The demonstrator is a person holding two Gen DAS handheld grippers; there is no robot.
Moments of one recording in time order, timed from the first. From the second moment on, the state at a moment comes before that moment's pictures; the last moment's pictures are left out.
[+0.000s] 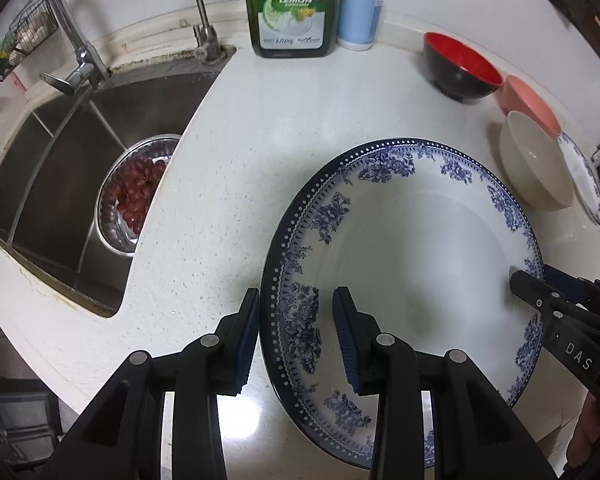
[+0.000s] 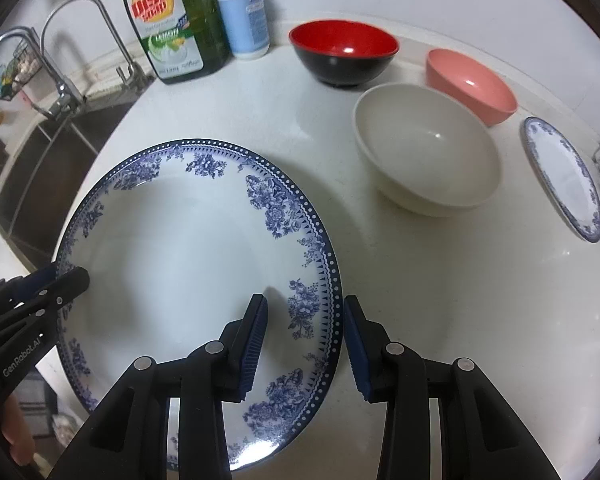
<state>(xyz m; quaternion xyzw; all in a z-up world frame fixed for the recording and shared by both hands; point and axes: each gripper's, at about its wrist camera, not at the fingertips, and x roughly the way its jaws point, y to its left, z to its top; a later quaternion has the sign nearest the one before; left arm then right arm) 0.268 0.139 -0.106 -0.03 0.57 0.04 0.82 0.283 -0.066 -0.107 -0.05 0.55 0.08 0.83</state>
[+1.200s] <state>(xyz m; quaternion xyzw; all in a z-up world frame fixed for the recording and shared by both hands) 0.268 0.089 -0.064 0.01 0.51 -0.03 0.86 0.268 -0.084 -0.087 -0.04 0.53 0.08 0.84</state>
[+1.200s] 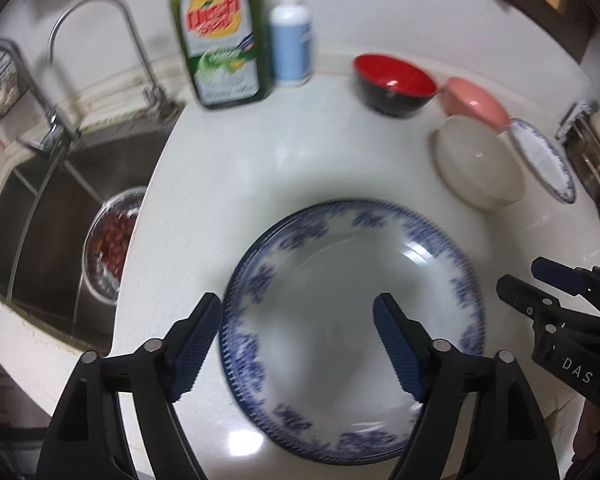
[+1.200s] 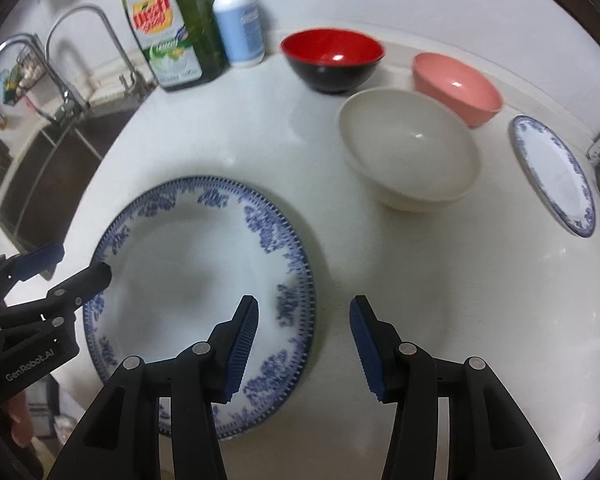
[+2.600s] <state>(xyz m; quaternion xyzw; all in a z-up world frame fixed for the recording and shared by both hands) 0.395 -0.208 0.045 0.16 0.39 -0.24 0.87 0.301 -0.360 0.009 0.09 0.42 -0.15 0.89</state>
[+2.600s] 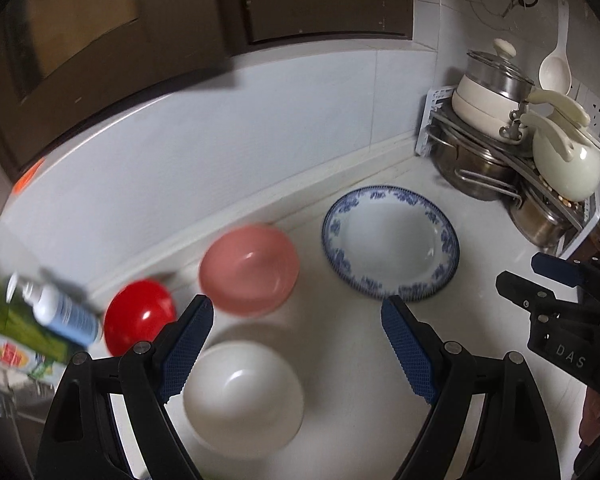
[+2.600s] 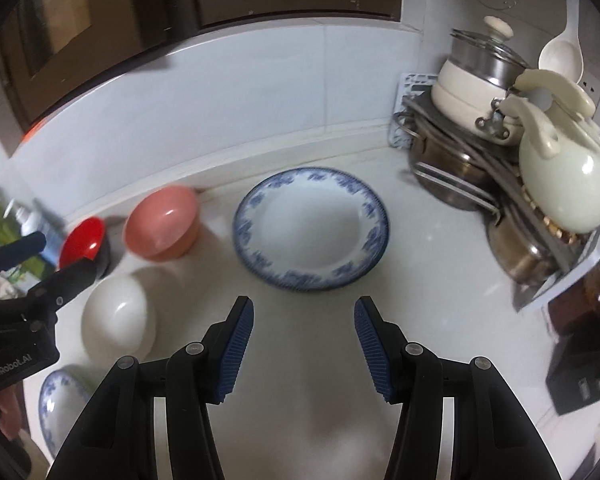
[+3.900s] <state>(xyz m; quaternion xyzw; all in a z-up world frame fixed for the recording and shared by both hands) 0.558 -0.345 -0.112 0.23 0.57 -0.22 0.76 0.461 -0.524 -0.111 0.18 0.56 -0.22 0.78</state>
